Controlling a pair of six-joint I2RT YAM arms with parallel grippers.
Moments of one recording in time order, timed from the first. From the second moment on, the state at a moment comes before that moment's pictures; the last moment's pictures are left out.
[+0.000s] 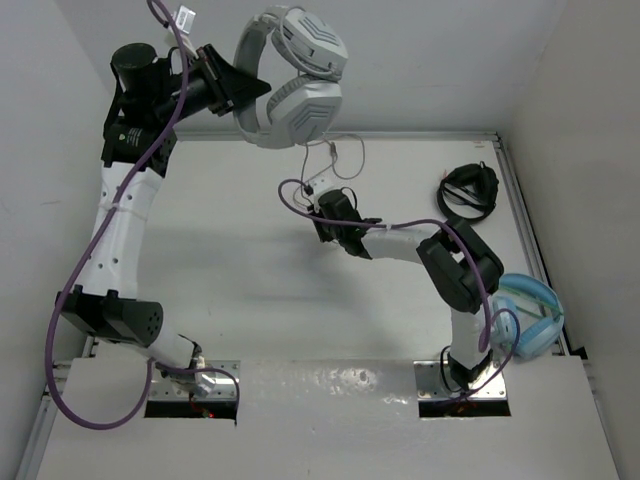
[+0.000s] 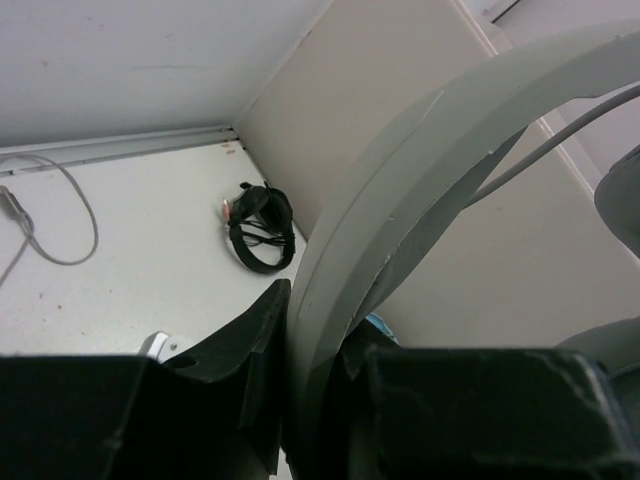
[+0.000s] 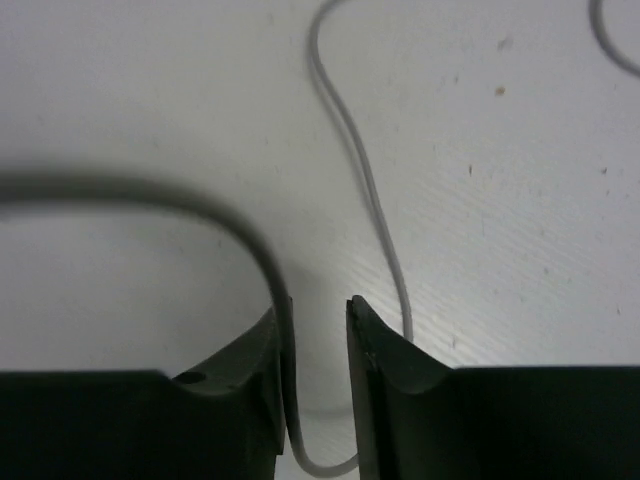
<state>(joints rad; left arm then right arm) -0.11 1.52 1.91 -0.38 0.72 -0.73 0.71 1.94 1.13 0.21 0.19 0.06</state>
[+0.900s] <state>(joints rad) 0.08 1.86 1.98 -0.54 0.20 -0.62 1.20 1.94 1.45 -0.27 -0.12 -0.11</state>
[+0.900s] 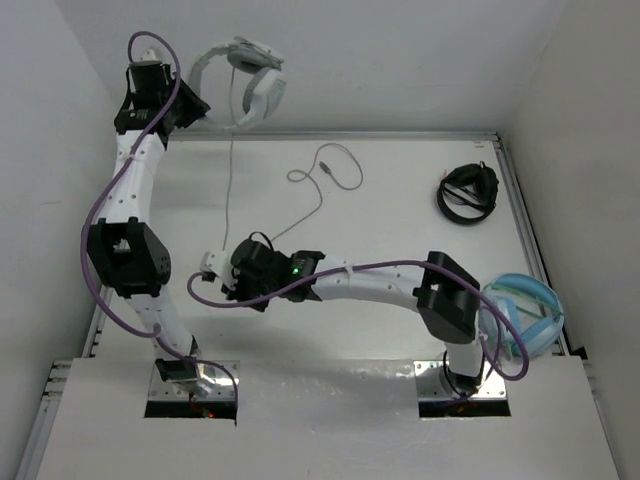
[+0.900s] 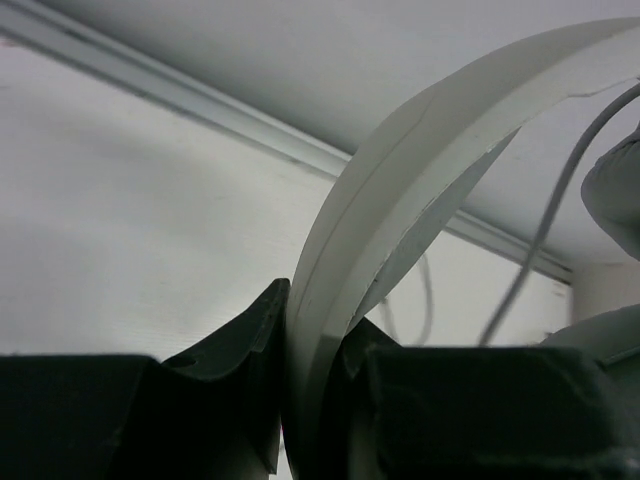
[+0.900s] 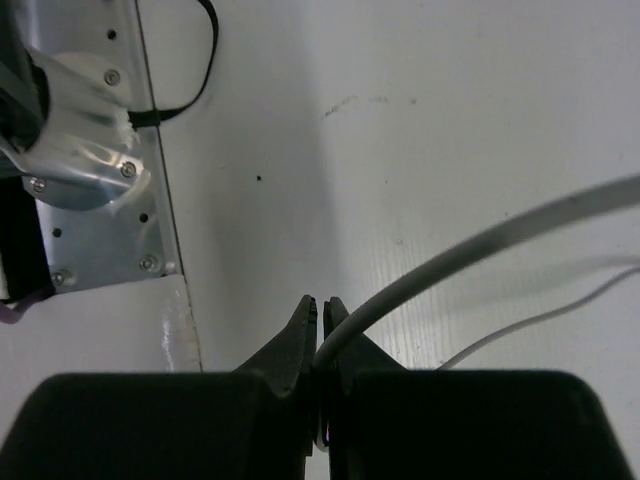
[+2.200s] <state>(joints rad) -0.23 1.50 1.42 -0.51 0.37 0.67 0.62 1.50 1.68 -0.52 0.44 -0.38</state>
